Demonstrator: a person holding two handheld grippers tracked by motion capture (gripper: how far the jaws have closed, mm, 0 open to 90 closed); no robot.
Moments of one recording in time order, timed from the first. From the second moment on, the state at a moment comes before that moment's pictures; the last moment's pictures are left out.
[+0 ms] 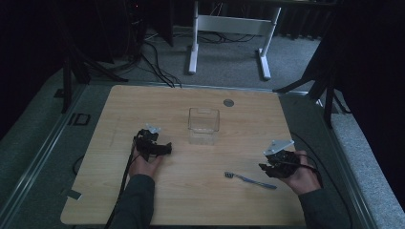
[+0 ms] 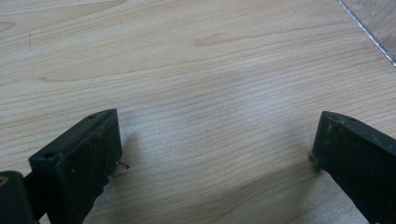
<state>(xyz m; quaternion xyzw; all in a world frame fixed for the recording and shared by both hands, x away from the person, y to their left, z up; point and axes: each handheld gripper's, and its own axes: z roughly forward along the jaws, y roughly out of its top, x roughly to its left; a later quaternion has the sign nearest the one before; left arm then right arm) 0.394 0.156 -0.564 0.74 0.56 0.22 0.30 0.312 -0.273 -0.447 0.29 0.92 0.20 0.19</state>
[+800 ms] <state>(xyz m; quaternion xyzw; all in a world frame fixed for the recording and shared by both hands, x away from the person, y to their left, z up) 0.394 0.156 -0.564 0.74 0.56 0.22 0.30 0.313 -0.263 -0.455 0.27 0.93 0.17 0.16</state>
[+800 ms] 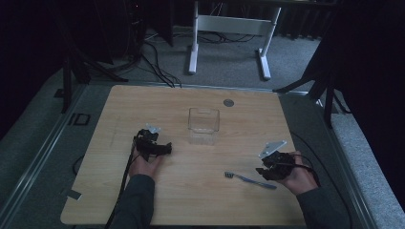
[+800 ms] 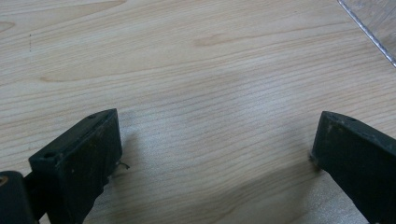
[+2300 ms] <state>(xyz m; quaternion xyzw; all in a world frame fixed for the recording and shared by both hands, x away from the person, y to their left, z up) 0.394 0.156 -0.564 0.74 0.56 0.22 0.30 0.317 -0.244 -0.472 0.23 0.96 0.12 0.11</state>
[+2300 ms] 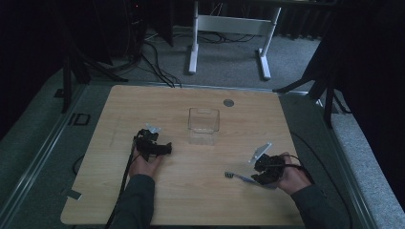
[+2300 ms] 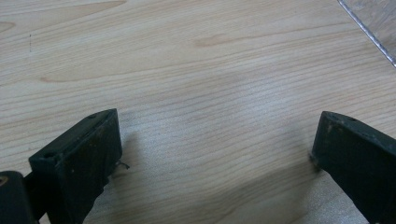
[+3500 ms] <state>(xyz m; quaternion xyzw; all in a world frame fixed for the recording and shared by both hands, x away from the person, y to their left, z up) 0.395 0.156 -0.564 0.74 0.56 0.22 0.30 0.319 -0.241 -0.478 0.22 0.97 0.09 0.08</state>
